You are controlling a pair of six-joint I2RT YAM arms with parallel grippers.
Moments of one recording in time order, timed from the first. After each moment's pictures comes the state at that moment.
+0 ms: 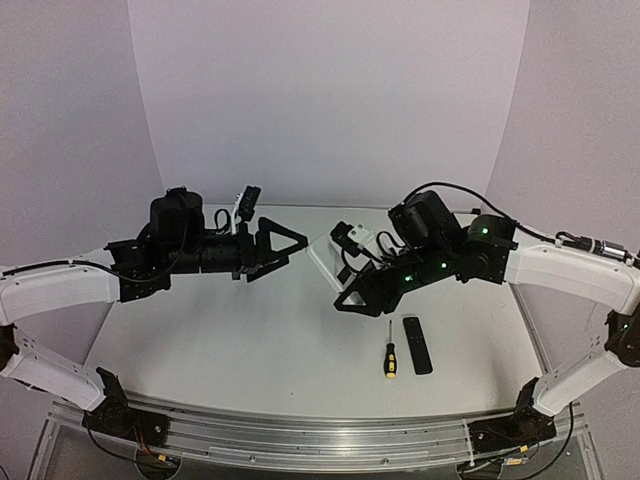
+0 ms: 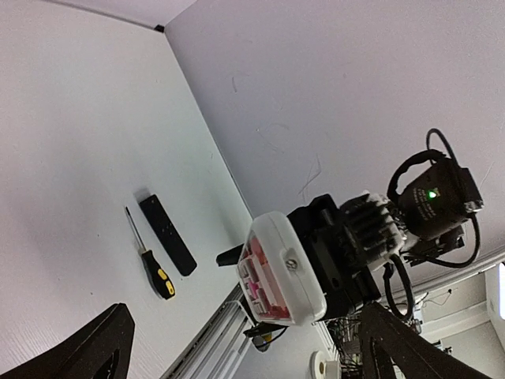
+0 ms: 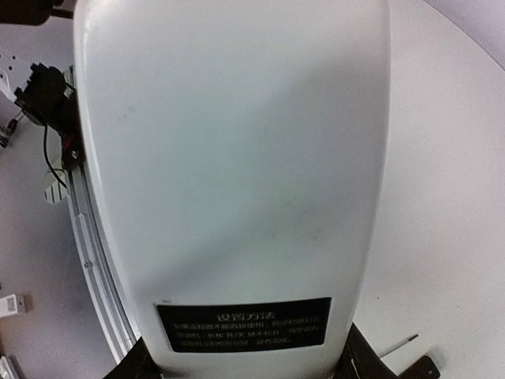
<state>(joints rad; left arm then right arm) -0.86 1.23 0.90 0.14 0.41 -0.90 0.97 1.44 1.25 -0.57 -0.23 0.07</state>
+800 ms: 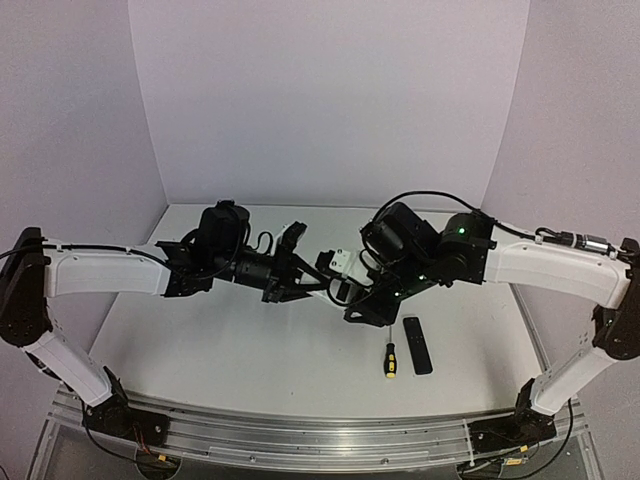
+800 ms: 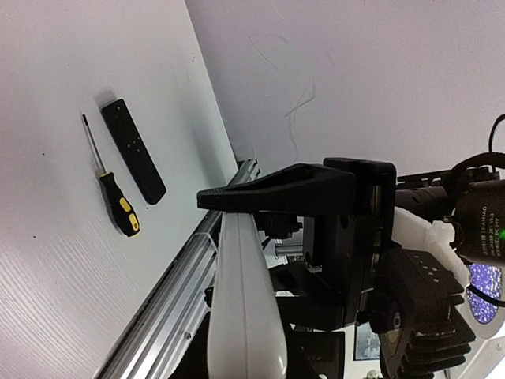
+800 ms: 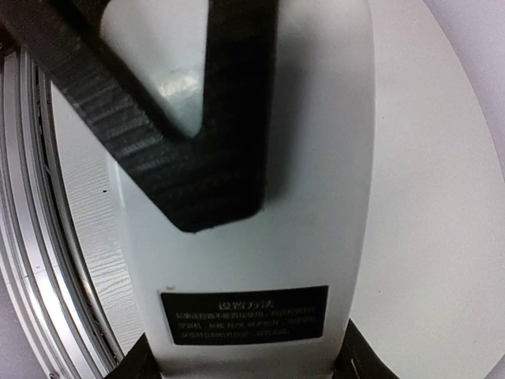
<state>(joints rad) -0.86 1.52 0.97 0.21 0.74 -1.04 1.05 1.54 1.35 -0.78 0.05 -0.23</state>
